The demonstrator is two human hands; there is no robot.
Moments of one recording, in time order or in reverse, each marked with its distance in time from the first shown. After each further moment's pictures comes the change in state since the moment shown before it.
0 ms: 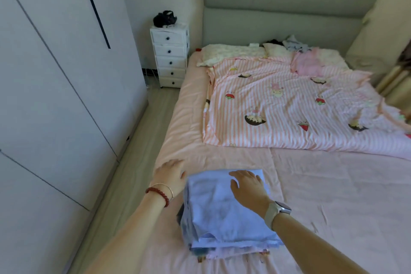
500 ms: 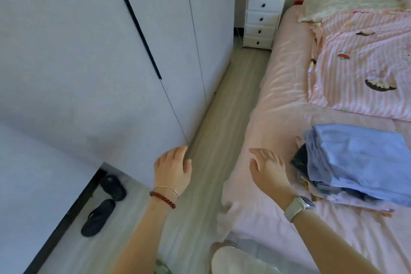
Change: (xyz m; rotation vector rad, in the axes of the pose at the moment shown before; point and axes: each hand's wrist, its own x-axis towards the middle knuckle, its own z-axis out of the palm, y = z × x) left_hand -0.278 -0.285 -0.060 -0.004 0.286 -0.348; right_hand -0.115 -0.288 0.159 0.145 0.044 -0.215
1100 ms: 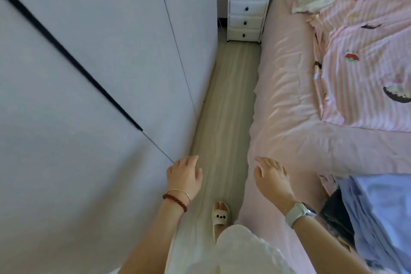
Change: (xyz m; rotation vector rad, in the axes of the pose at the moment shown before) left_hand 0.268 -0.012 0.043 0.092 -0.344 0.082; right_hand 0.231 -0.013 0.028 -0.010 -0.116 0.289
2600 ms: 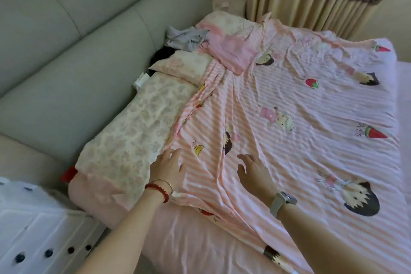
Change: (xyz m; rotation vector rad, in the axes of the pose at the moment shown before) left_hand 0.917 0.774 -0.139 0.441 -0.238 1.177; right_hand 0.737 0.300 -0.478 0.429 0.607 0.913
